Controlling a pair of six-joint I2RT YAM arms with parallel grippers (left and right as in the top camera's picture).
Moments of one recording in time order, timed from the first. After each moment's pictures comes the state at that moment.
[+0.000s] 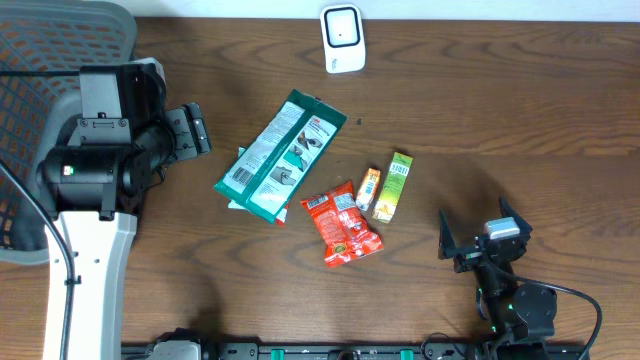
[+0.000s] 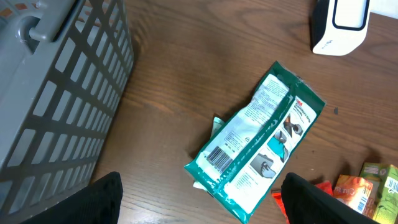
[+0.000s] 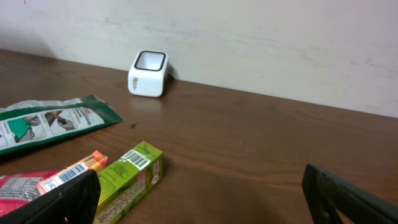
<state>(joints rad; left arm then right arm) -0.02 1.29 1.48 -1.08 -0.01 -0.23 0.09 0.01 0.01 -0.06 -0.12 -0.09</state>
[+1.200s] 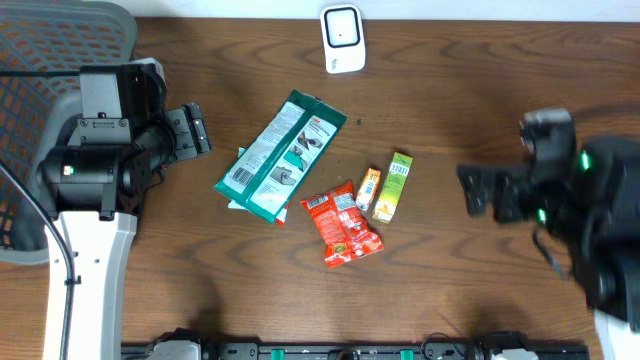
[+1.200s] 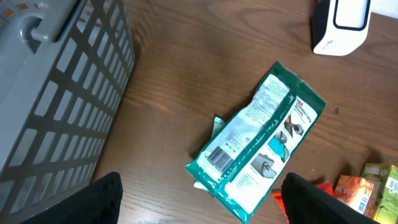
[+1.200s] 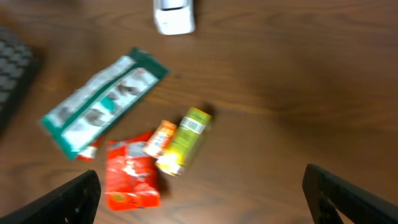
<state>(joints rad) -0.02 1.29 1.48 -1.08 -0.01 -0.23 0.09 1.03 1.39 -1.11 -0.22 0.06</state>
